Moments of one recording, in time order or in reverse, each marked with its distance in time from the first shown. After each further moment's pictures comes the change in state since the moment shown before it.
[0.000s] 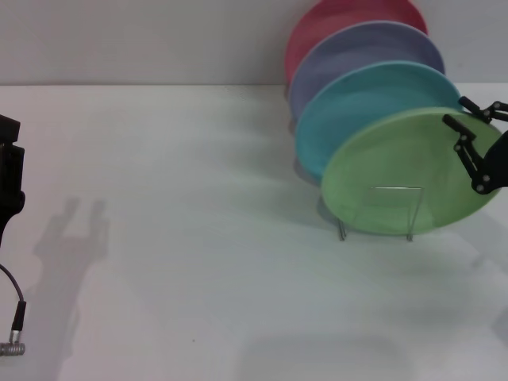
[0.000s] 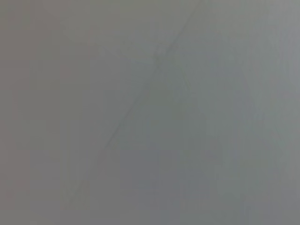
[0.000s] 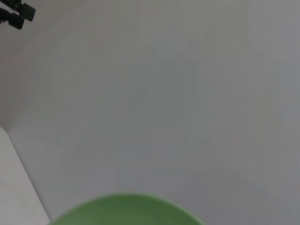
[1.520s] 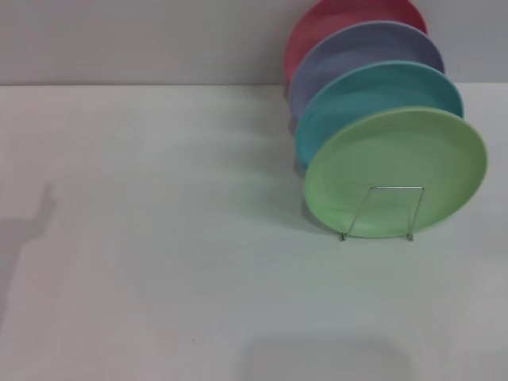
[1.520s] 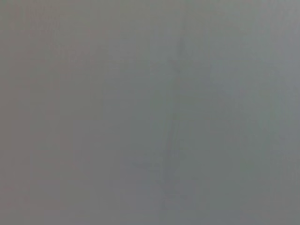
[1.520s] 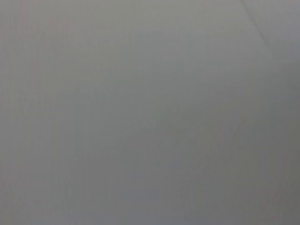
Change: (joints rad) left arm -0.108 0.003 -0.169 0.336 -0.011 -0.029 0.080; right arm -0.233 -0.004 0.163 0.032 0.698 0.109 0.897
